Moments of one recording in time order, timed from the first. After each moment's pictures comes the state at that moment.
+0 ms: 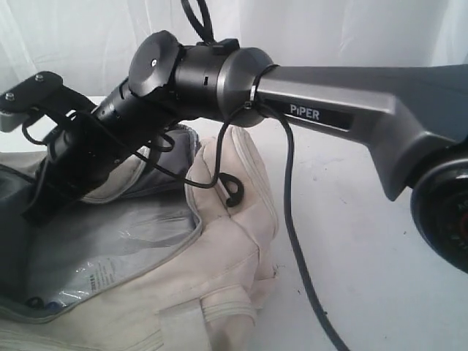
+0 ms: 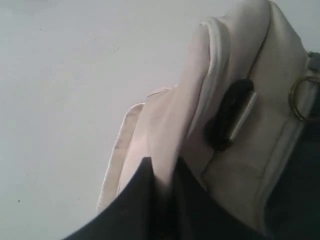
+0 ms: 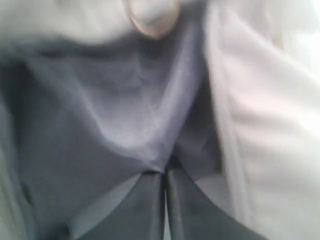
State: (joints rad) left arm -0.23 0.54 -0.45 0.67 0.72 -0.81; right arm 0.99 2.14 -1.84 0.86 0.80 -1.05
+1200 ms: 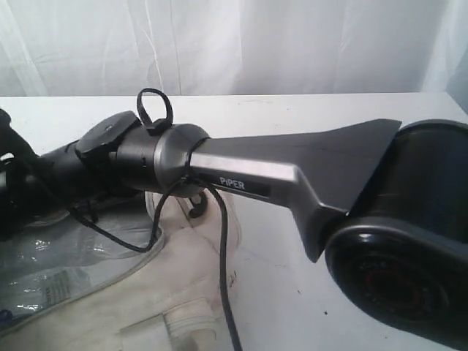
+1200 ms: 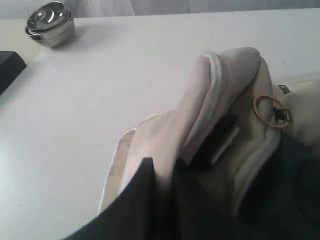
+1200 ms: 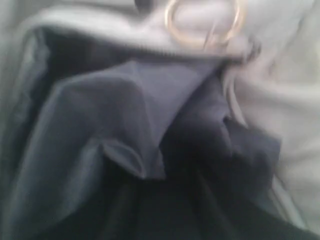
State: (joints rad) left arm -0.23 0.43 -0.56 0.69 0.86 -0.59; right arm 1.12 2.28 -1.84 1.40 0.63 -1.31
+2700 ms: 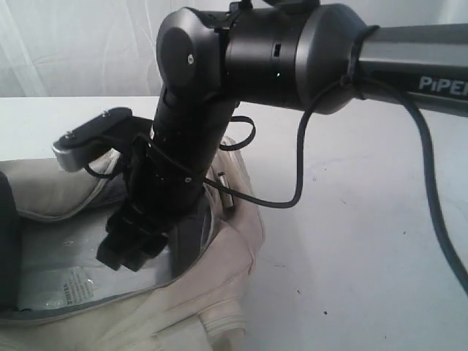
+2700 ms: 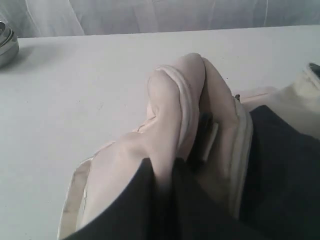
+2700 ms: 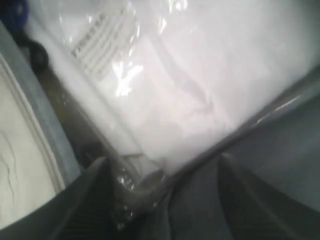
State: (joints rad) left arm -0.23 0.43 -0.49 0.60 0.65 -0.56; right arm 1.02 1.87 -1.58 0.28 1.08 -0.40
